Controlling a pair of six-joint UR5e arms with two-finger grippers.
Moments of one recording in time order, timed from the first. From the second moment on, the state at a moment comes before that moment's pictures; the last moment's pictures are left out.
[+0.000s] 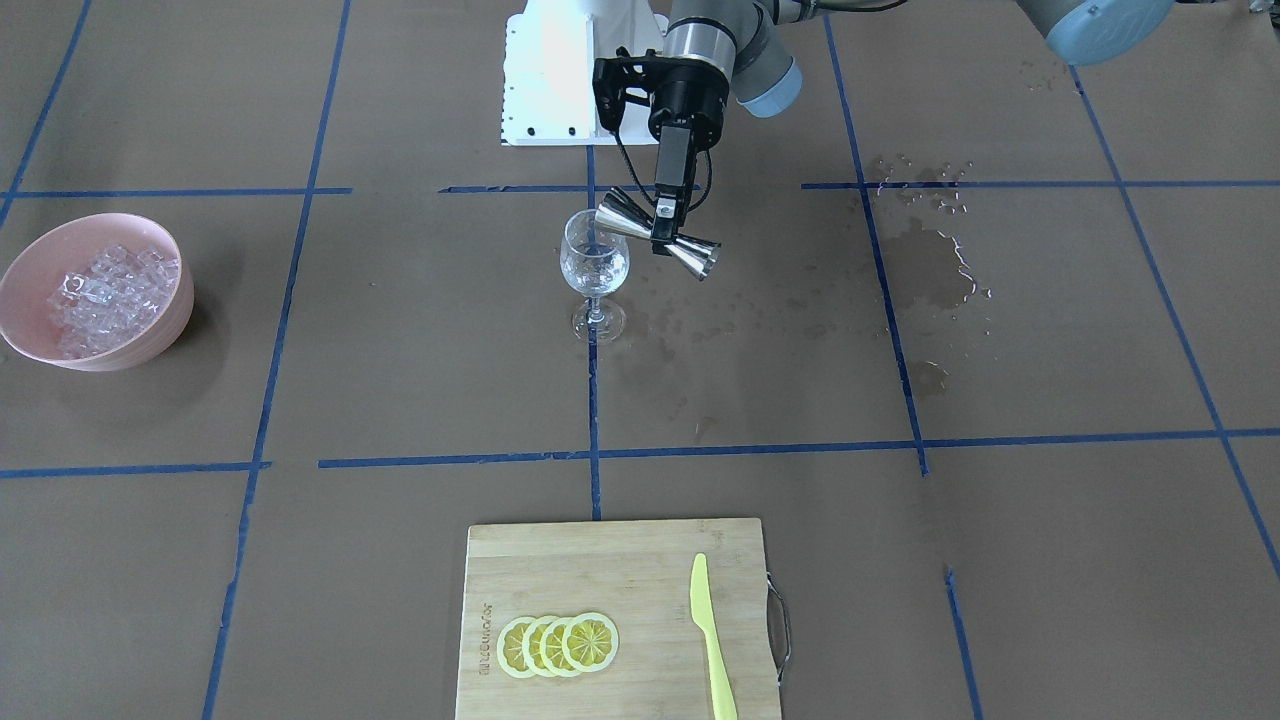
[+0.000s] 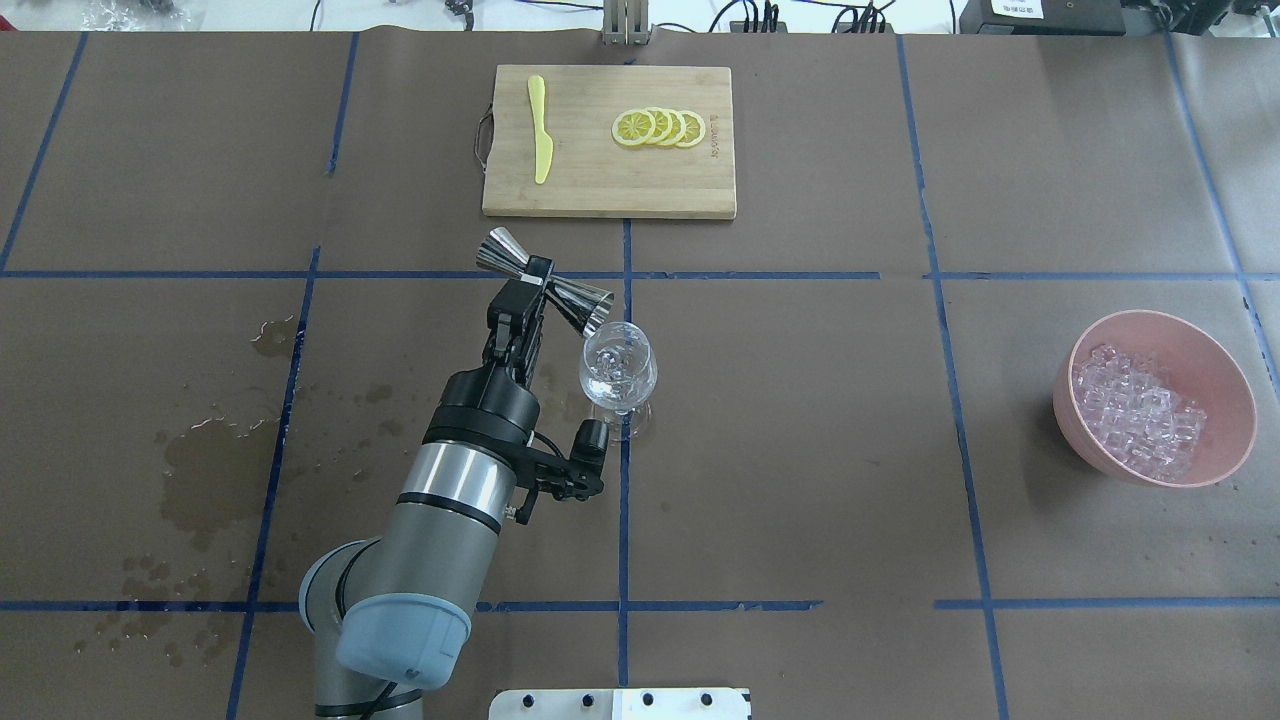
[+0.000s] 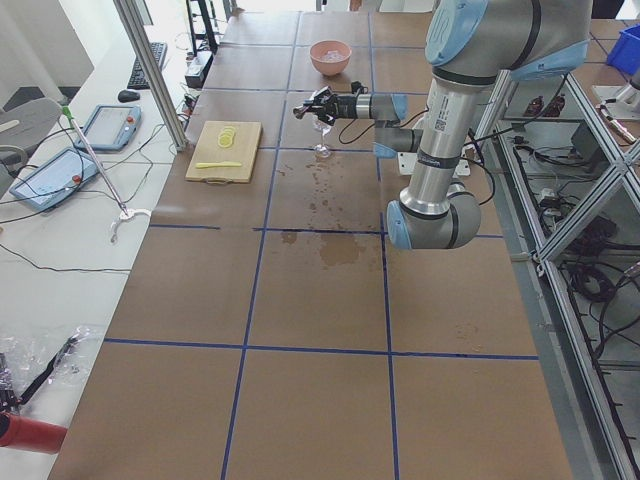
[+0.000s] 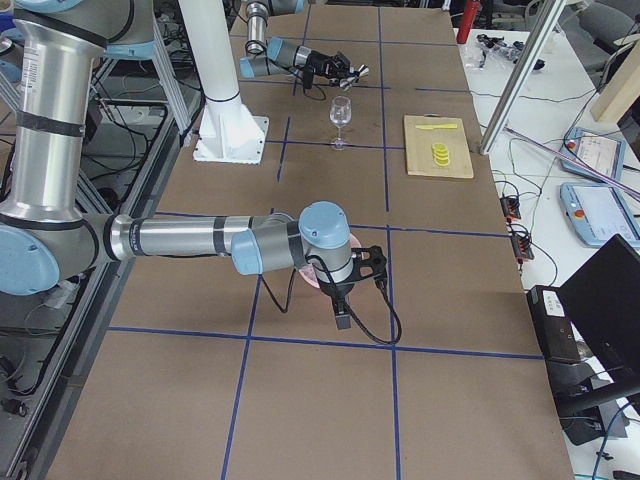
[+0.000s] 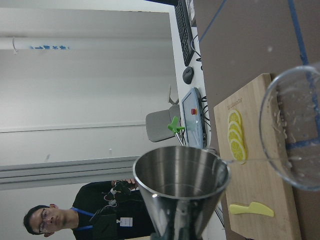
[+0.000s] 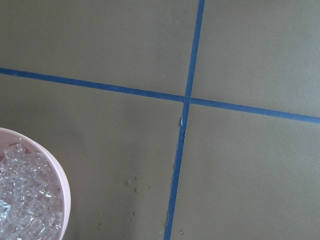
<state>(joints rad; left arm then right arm) -0.17 -2.11 -1.68 -2.61 -0.44 0.99 1.55 -1.78 1.85 -1.40 2.31 0.04</state>
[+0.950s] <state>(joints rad) -0.19 -2.11 -1.70 -2.89 -0.48 0.99 1.55 -1.78 1.85 -1.40 2.31 0.04</state>
